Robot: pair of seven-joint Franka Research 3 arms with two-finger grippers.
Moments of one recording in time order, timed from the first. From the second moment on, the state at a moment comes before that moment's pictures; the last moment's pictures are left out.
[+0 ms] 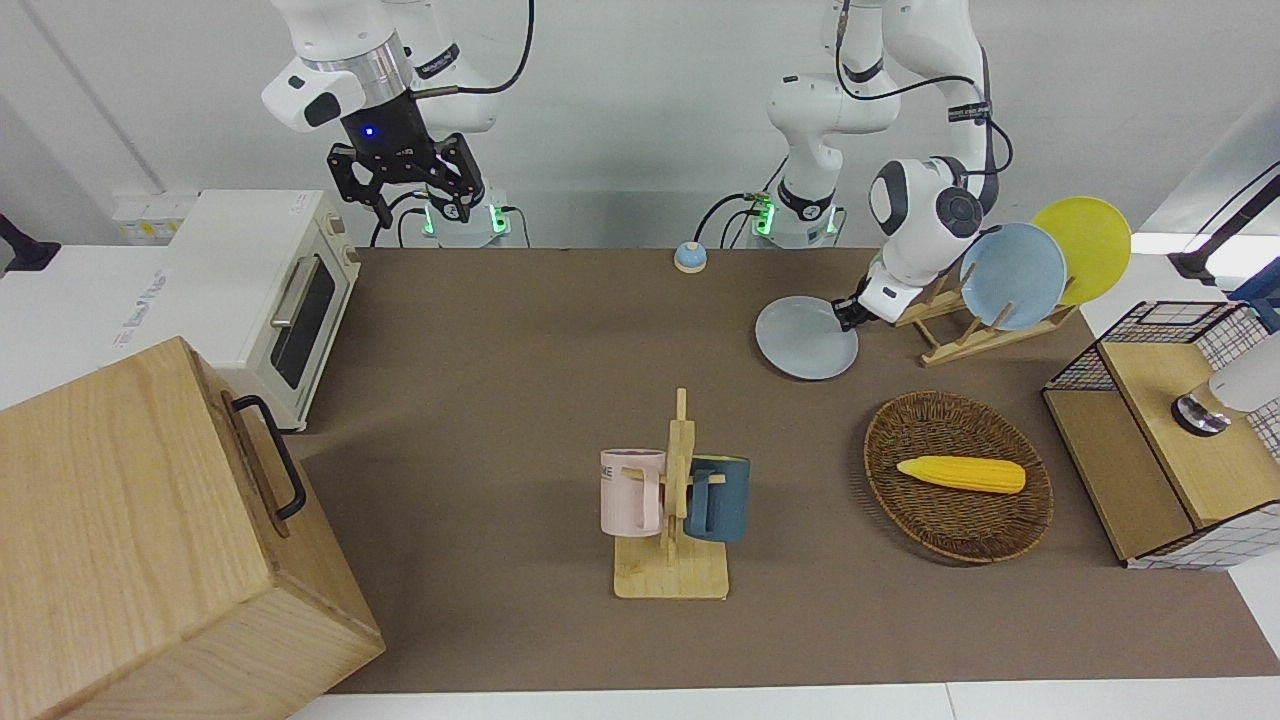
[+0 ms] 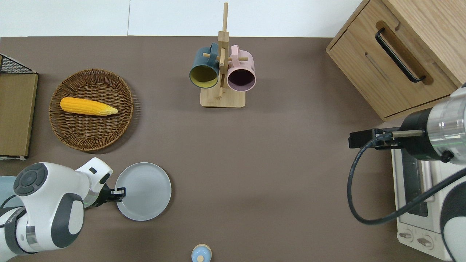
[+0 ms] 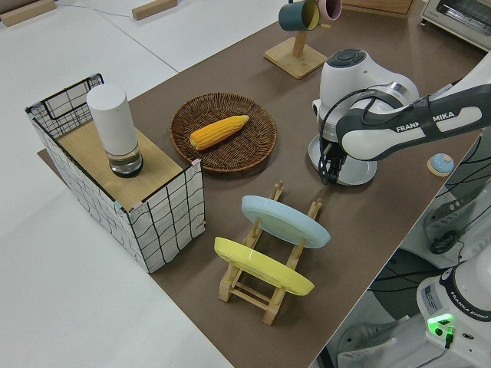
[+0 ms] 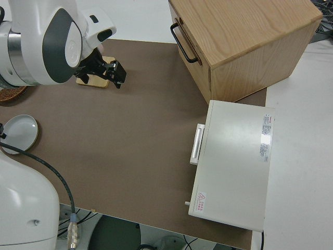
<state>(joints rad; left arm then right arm) -0.08 -0.10 0.07 -2.52 -0.11 2.21 -0.06 -0.21 -0.06 0.37 -1.54 0.10 1.52 0.18</state>
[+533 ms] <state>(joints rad) -0.22 -0.10 0.06 -2.52 -0.14 2.21 -0.21 -0.21 -0.06 0.37 -1.54 0.10 1.52 0.18</state>
